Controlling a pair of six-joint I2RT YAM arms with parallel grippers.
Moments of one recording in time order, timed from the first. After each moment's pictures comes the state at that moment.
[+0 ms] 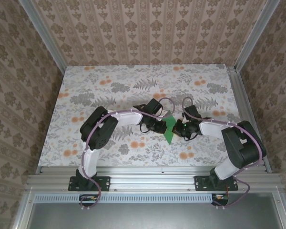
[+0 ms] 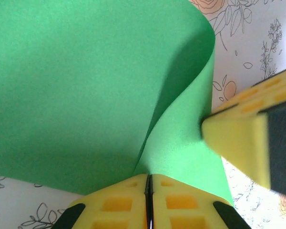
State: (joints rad) left arm -0.84 2.06 1.31 -0.36 0.44 -0.32; right arm 0.31 1.56 0.66 -0.18 -0.35 0.83
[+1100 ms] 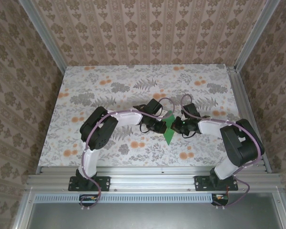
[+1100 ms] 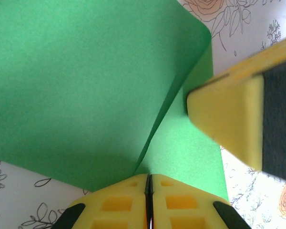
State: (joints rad) left arm -0.84 2.06 1.30 -0.35 0.44 -0.32; right arm 0.32 1.60 0.69 -0.12 -0.32 0.84
